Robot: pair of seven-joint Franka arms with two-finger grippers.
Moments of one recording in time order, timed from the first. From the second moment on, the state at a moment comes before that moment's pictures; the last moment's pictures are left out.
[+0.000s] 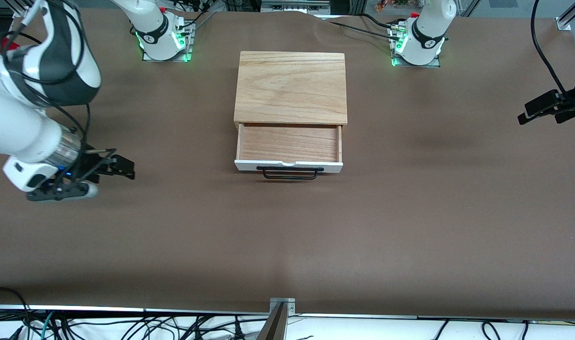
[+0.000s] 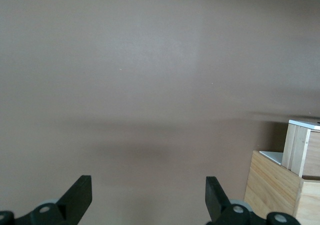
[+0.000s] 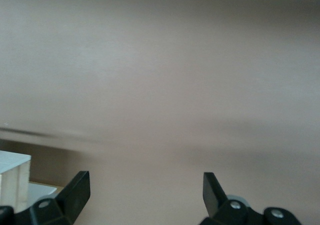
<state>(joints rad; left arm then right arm) 0.12 0.01 0.01 -1.60 -0.11 1.57 0.00 0.07 0.35 0.10 -1.49 0.05 1.87 0.04</state>
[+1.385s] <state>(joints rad) -0.02 0.22 -0.19 -1.56 -0.27 1.63 0.01 0.36 0.60 0.10 -1.49 0.33 2.21 0.04</state>
